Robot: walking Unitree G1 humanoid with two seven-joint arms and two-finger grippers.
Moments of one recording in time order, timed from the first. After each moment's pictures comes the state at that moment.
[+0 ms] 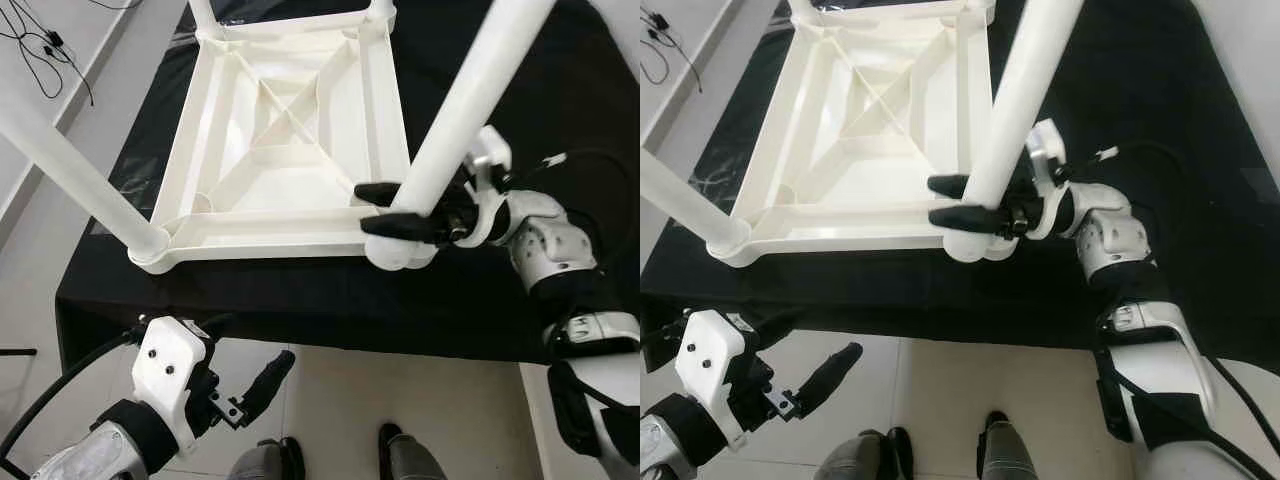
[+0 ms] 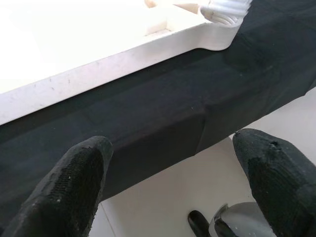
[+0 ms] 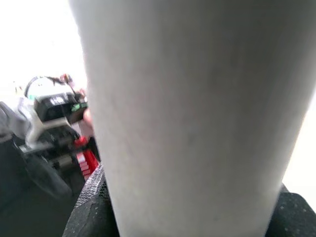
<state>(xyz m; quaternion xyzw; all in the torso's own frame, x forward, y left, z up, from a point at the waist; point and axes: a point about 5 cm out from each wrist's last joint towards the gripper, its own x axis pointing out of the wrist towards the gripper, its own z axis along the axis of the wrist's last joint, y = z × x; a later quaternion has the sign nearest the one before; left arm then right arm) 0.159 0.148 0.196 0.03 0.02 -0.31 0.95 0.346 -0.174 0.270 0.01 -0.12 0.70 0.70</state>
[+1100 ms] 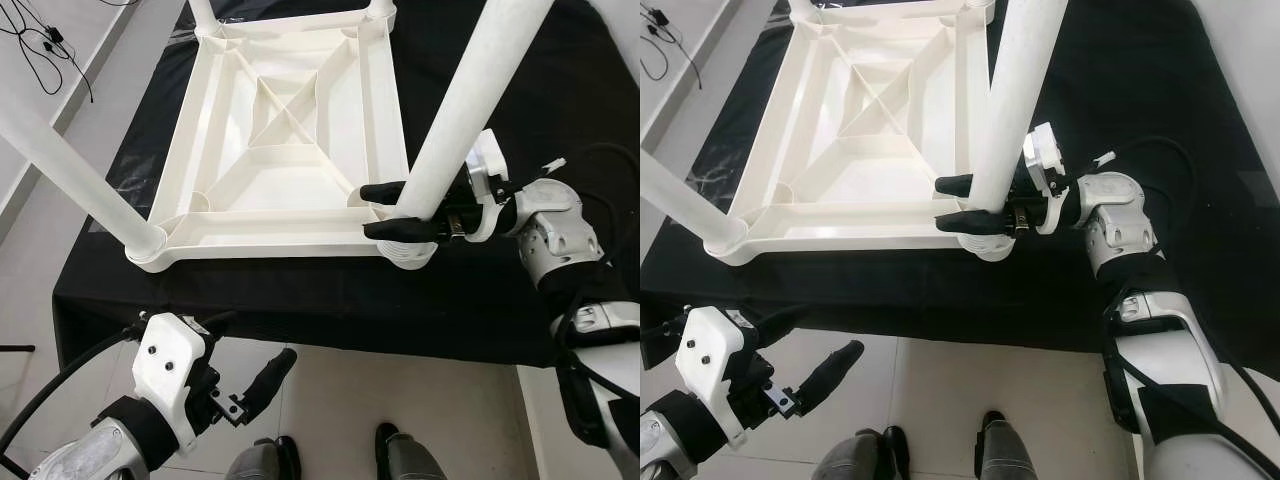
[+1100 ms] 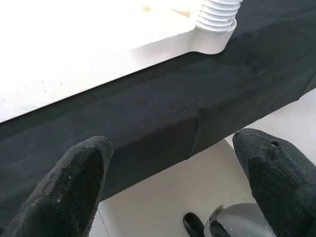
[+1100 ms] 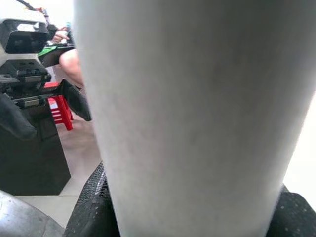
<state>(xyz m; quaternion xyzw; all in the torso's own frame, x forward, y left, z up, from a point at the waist) 0.159 0.147 0.196 0.02 0.02 -0.31 0.95 0.357 -0.182 0.263 -0.13 -0.10 0.67 0.72</state>
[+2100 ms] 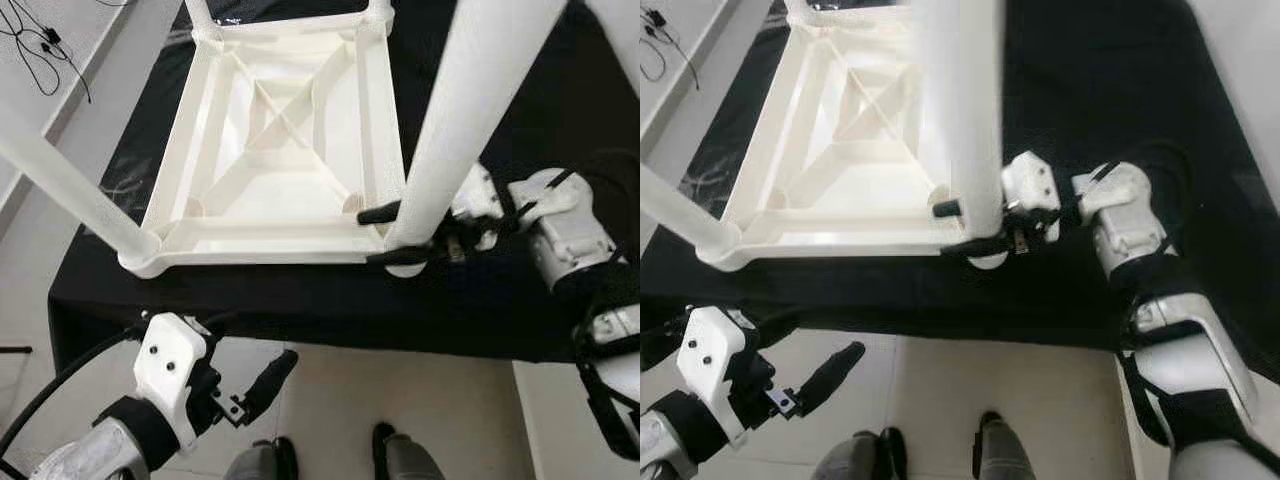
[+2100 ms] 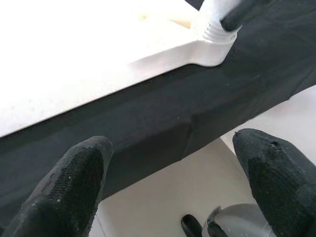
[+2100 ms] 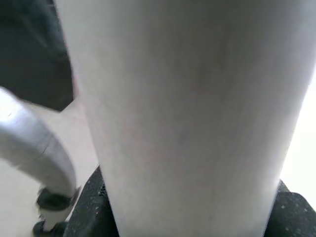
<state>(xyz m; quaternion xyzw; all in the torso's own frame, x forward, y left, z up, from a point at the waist) 0.160 0.147 0.197 0.02 0.02 -0.32 0.95 0.336 -0.163 0.255 -0.31 -0.07 0.71 0.63</state>
